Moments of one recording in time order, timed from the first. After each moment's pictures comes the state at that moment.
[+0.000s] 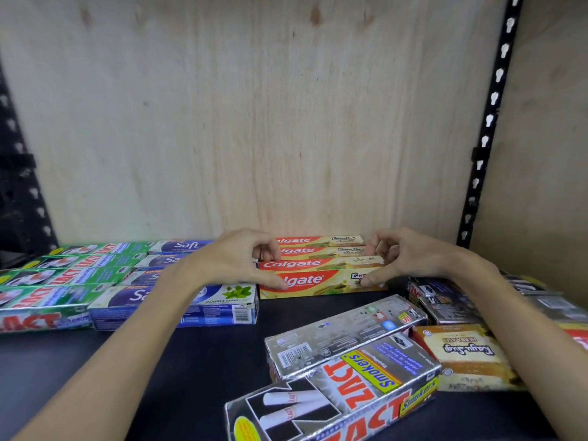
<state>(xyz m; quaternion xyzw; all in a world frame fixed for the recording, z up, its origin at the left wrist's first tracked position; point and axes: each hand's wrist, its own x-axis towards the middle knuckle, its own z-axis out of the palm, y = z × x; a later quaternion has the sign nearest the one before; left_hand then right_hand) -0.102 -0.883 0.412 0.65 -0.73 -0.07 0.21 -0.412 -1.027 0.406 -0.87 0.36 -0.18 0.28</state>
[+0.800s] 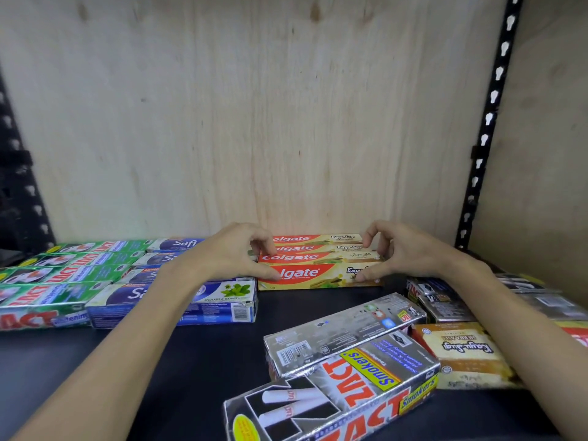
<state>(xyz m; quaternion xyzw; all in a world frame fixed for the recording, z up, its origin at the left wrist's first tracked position) -0.101 -0.885 0.415 0.66 -0.71 -0.05 0.23 -0.406 -1.022 0.407 -0.89 0.35 -0.21 0.19</state>
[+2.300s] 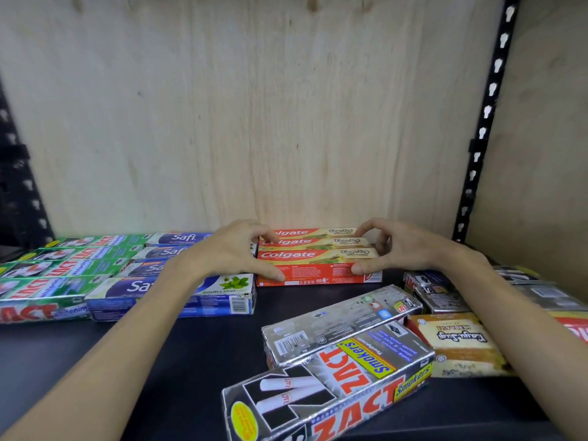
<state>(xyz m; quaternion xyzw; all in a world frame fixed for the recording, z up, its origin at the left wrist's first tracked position) -0.104 -0.887 0.408 0.69 -0.70 -0.04 0.18 -0.410 -1.030 0.402 -0.89 0.37 -0.17 0.20</state>
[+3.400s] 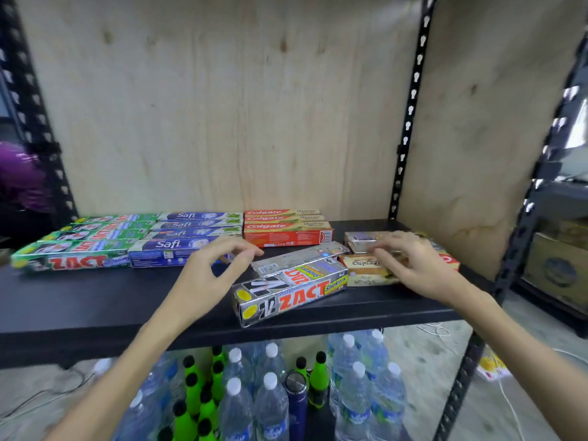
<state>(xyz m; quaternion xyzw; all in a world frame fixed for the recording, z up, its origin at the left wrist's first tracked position) -0.187 -0.707 0.371 0.51 -0.70 -0.03 0.50 -0.535 -0.885 0.366 -0.88 0.34 -0.33 0.03</state>
